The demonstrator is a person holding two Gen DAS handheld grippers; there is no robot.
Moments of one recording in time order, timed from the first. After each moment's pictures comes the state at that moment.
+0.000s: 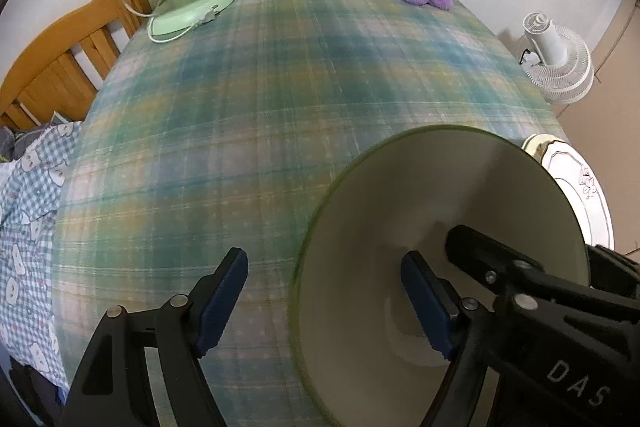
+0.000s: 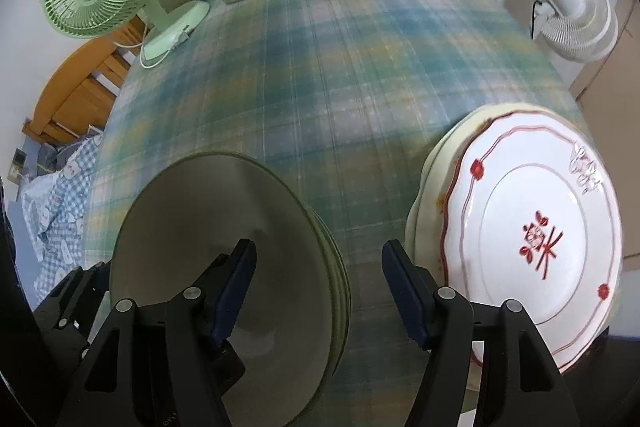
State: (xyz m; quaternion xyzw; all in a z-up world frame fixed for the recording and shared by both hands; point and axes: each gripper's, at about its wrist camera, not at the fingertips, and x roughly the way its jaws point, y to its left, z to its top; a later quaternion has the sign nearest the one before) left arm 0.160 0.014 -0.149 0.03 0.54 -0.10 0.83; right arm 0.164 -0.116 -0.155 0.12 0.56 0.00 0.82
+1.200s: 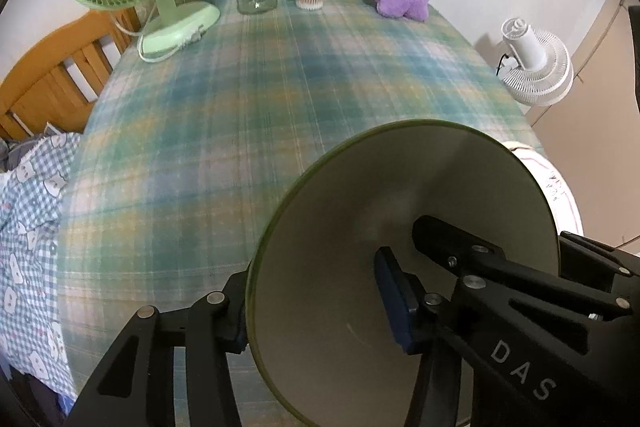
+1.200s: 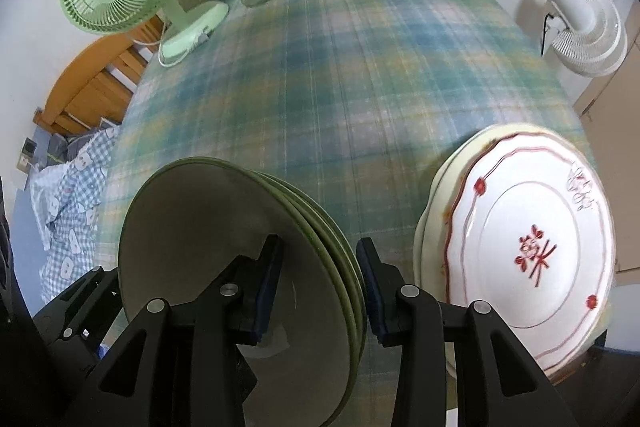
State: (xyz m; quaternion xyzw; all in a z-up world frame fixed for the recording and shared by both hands) left arm 0.152 0.004 -0.113 0.03 0.53 -0.12 0.84; right arm 0.162 -0.109 -0.128 0.11 0.56 0.02 0.82
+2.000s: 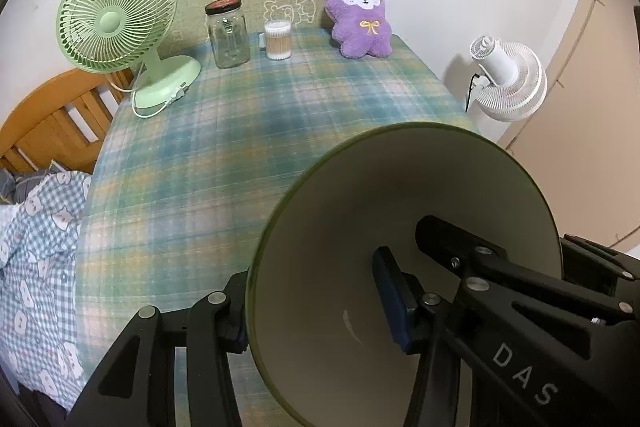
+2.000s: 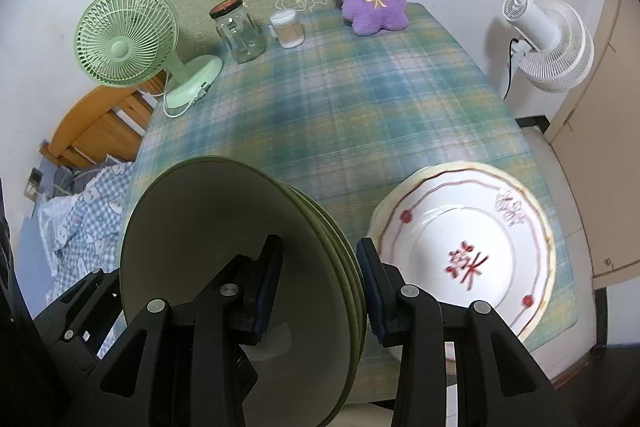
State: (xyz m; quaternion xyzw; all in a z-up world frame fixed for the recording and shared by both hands) left arm 0.135 -0.042 -0.054 0.04 0.49 -0.14 0.86; right arm 0.136 -0.150 -0.062 0.12 0.51 0.00 0.85
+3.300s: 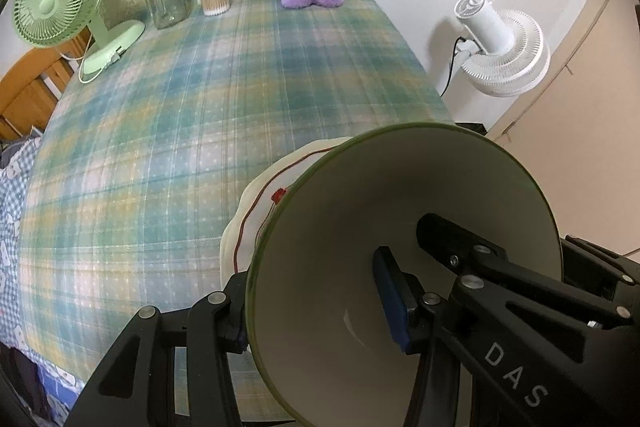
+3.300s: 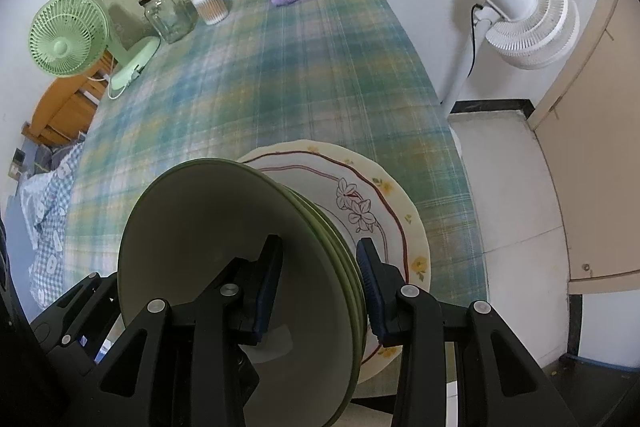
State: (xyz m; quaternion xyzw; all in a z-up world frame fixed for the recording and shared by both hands) left arm 0.131 -0.190 -0.105 0.02 0.55 -0.11 0.83; right arm 0.135 -0.301 -0.114 0.10 0.56 0.01 0.82
